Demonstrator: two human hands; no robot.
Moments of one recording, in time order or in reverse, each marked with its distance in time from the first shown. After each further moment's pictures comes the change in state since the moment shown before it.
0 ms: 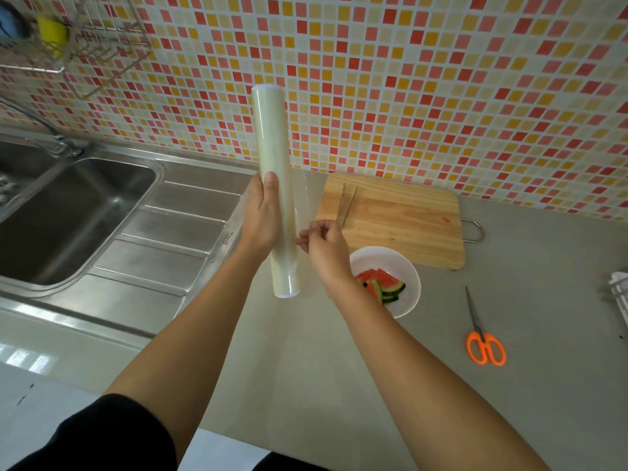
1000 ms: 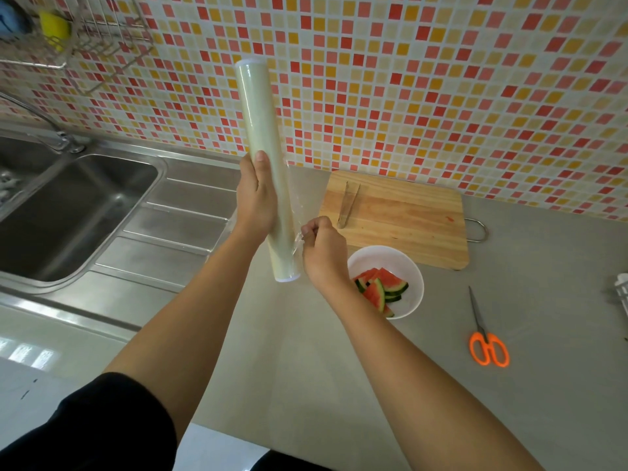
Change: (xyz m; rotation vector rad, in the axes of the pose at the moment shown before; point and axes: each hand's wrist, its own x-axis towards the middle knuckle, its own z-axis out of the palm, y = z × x) left_hand 0.015 0.012 -0.005 -0.003 0.095 0.050; right_hand -0.004 0.002 0.007 -0.444 0.041 -0.237
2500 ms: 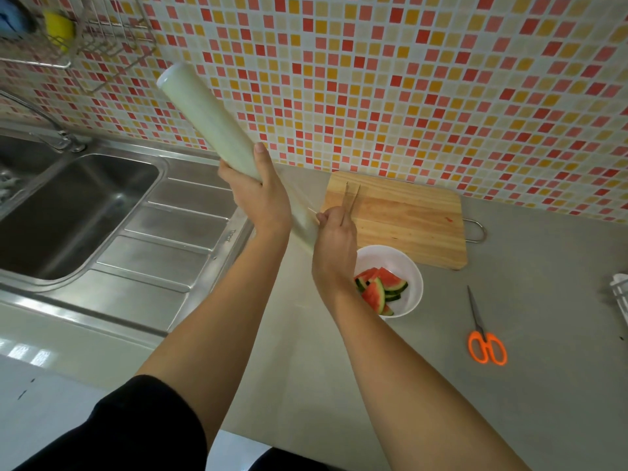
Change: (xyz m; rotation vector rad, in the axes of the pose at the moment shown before) left_hand -0.006 0.015 0.021 -0.304 0.460 -0.051; right_hand 0.004 0.009 0.002 -0.308 0.295 -0.195
